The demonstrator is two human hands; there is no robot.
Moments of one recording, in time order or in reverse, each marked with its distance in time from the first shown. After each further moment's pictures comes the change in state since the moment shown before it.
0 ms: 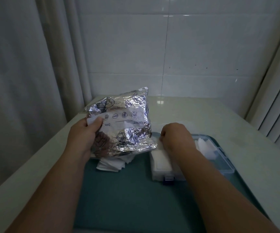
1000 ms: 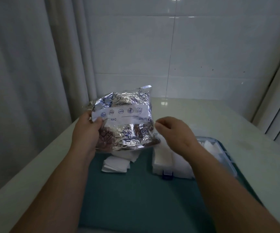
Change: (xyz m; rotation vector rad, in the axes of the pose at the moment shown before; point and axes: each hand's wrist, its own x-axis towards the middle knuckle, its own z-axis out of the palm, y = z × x) left_hand 0.000 0.008 0.002 0.068 0.083 0.108; right_hand -0.020 -0.015 -0.028 0.652 0.029 -0.121
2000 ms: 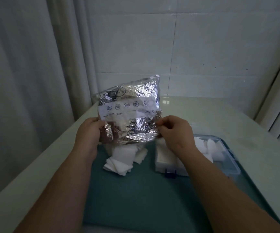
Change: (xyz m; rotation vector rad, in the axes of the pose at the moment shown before) left_hand 0.001 -0.001 0.000 0.007 -0.010 -0.155; right_hand 0.002 0.009 0.020 0.167 0.180 0.040
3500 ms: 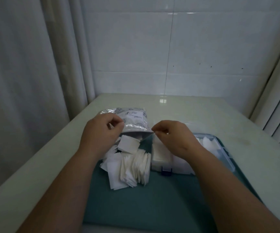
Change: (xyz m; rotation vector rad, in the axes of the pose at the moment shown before) left_hand -0.042 0.016 0.013 0.646 -0.103 0.630; right_hand -0.007 -0.004 -0.021 -0.360 -0.284 -0.087
